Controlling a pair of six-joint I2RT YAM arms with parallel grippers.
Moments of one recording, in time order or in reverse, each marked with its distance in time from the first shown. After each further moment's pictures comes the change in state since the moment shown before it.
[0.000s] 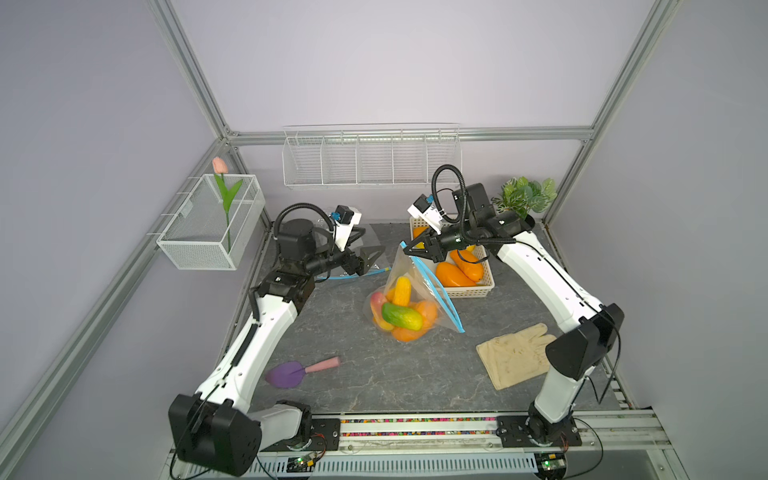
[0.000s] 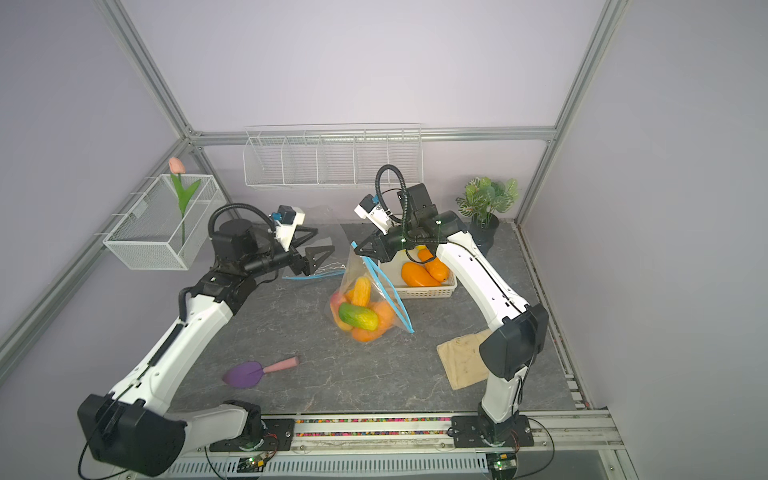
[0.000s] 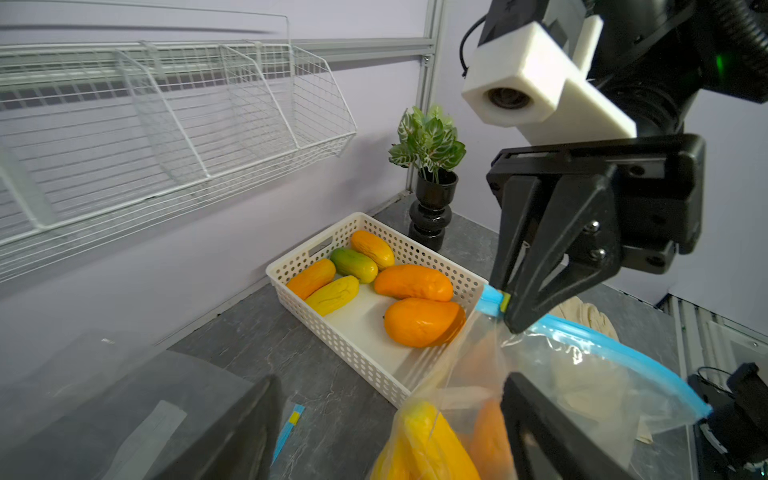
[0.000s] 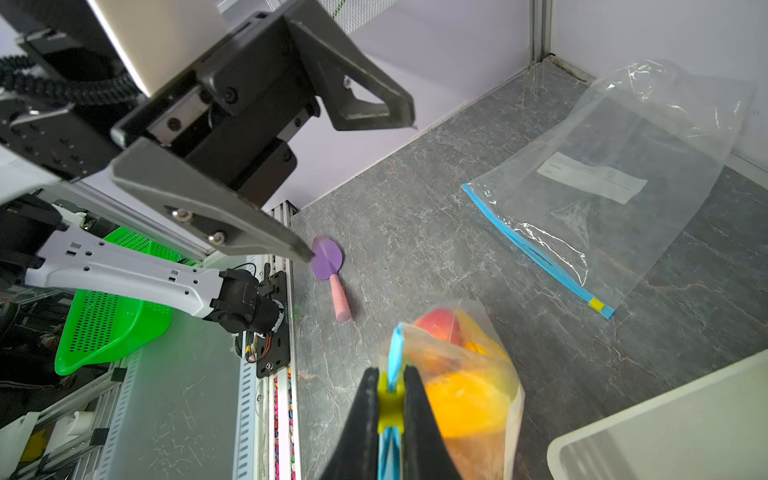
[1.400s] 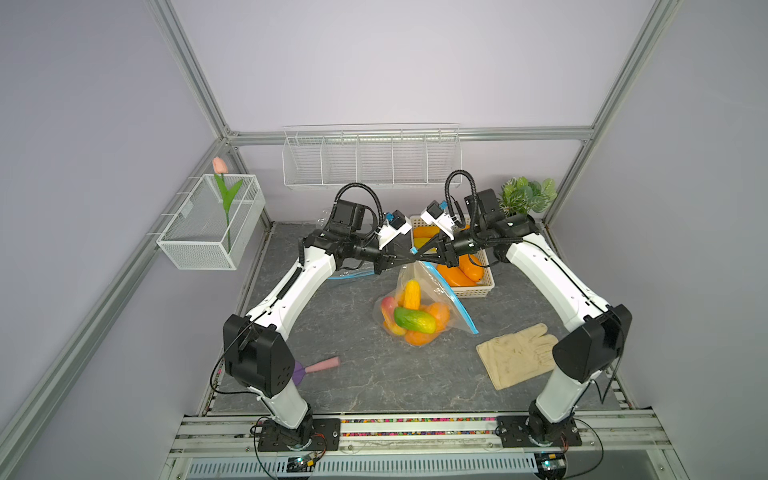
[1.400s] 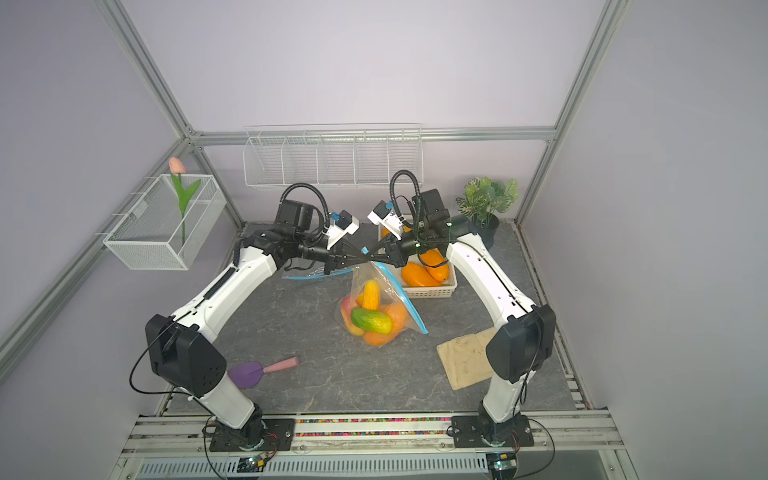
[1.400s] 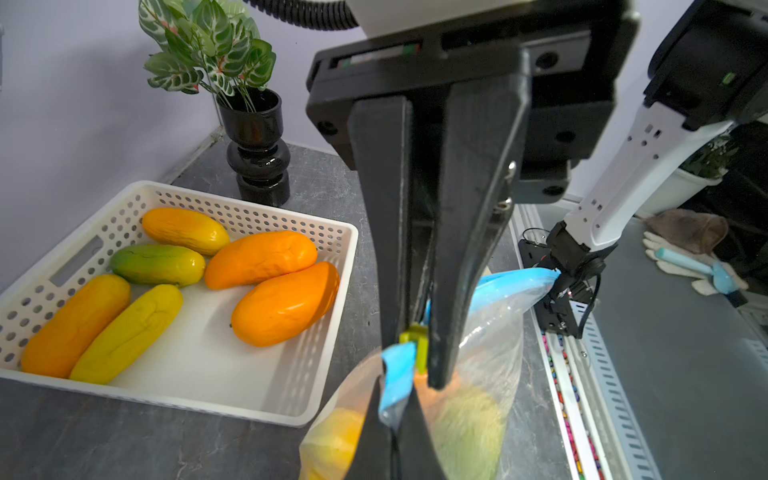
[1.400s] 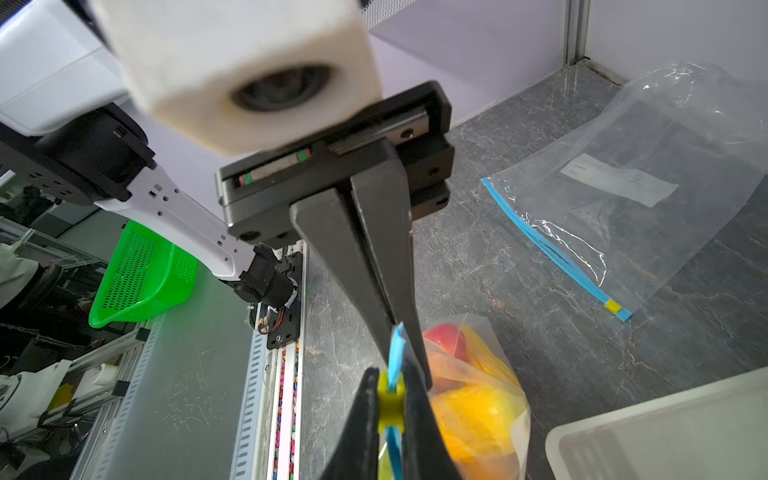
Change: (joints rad) left arm -0.148 0.375 0.391 -0.466 0.284 0.343; right arm -0.078 -0.051 -0.132 0.022 -0.136 -0.129
